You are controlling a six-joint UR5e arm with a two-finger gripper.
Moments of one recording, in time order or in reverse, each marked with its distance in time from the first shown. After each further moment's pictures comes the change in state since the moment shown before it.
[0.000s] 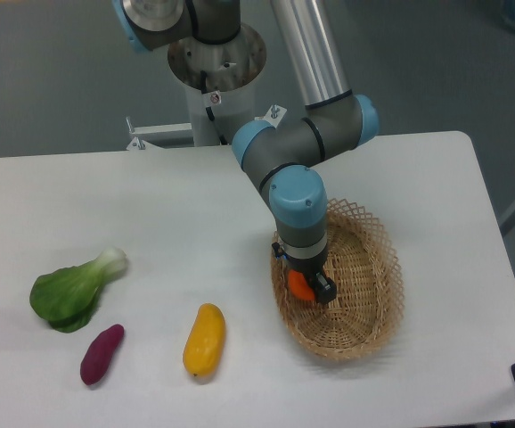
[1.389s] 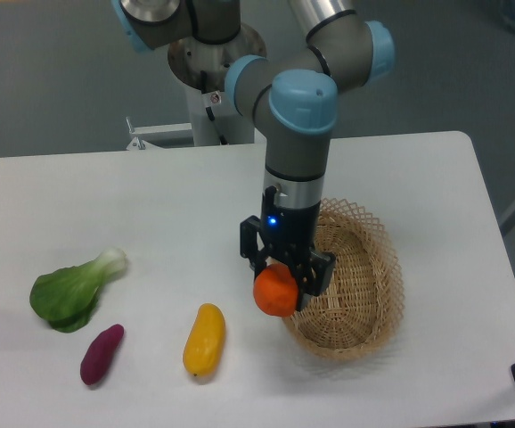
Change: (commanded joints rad) arm -0.023 0.204 0.107 -0.008 -0.382 -0.462
